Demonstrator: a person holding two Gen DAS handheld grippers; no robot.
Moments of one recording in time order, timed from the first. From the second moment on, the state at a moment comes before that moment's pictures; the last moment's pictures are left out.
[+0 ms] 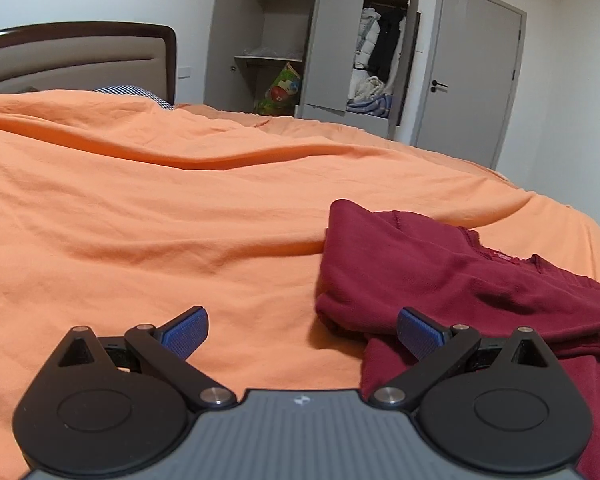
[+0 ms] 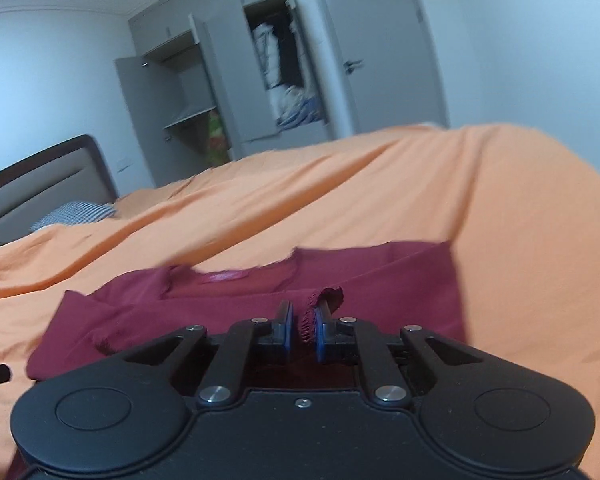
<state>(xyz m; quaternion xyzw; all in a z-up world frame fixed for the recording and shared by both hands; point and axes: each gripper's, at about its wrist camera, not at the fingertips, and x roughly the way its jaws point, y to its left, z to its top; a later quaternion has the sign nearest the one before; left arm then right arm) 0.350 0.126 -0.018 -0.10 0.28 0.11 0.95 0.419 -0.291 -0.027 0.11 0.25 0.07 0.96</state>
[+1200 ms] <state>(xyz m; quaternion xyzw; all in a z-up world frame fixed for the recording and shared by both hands) 0.412 0.129 -0.040 -0.13 0.33 0.08 0.93 0.399 -0.256 -0.054 -0.05 0.24 0.04 0.97</state>
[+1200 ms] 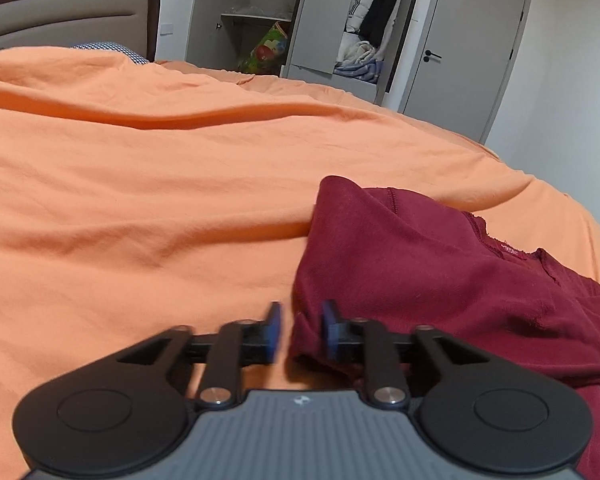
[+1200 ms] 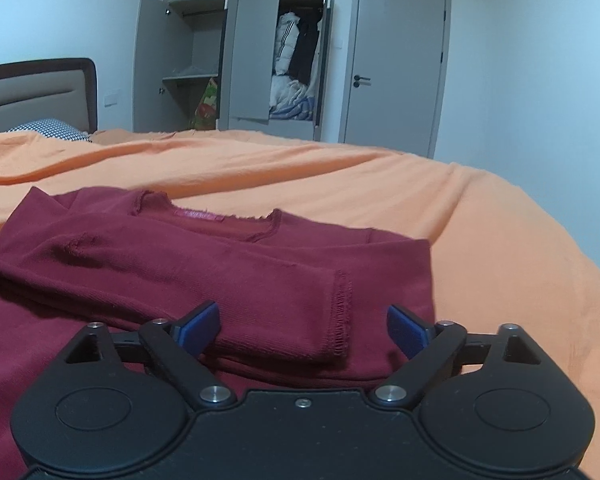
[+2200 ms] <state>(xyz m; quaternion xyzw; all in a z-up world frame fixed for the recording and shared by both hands) 0.217 0.106 -0.034 -0.09 0.35 -0.05 0.93 0.169 -0.299 -0.041 0.00 0.30 0.09 0.95</state>
